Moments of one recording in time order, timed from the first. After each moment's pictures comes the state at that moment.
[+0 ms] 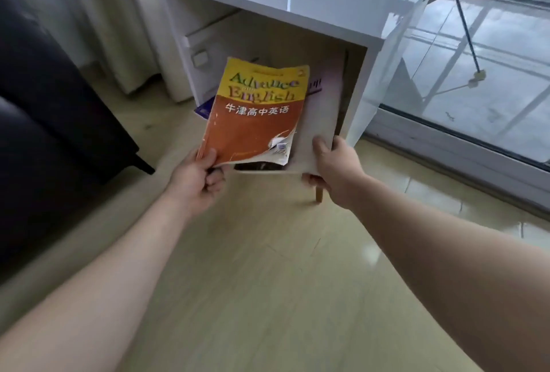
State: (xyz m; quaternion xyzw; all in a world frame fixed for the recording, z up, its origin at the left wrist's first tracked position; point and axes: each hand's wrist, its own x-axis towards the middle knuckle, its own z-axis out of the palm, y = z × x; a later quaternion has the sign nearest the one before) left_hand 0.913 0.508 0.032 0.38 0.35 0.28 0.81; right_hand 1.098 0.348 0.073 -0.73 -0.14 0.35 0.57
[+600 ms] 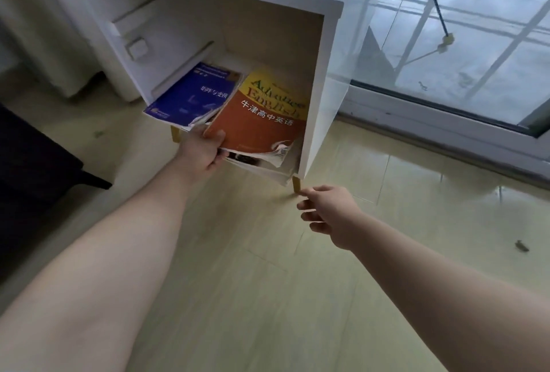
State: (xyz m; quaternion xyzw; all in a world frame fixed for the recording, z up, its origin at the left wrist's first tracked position) left_hand 1.022 0.552 0.006 0.66 0.50 0.12 0.55; right_hand 1.113 0.301 -0.002 -0.74 0.02 0.45 0.50
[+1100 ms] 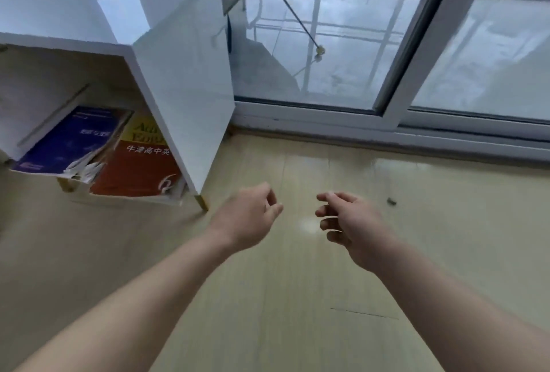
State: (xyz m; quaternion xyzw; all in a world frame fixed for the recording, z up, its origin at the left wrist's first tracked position) left_hand 1.083 0.280 0.040 0.95 0.15 -0.05 0.28; right_hand 1.155 0.092 0.040 -0.71 0.09 0.31 0.63
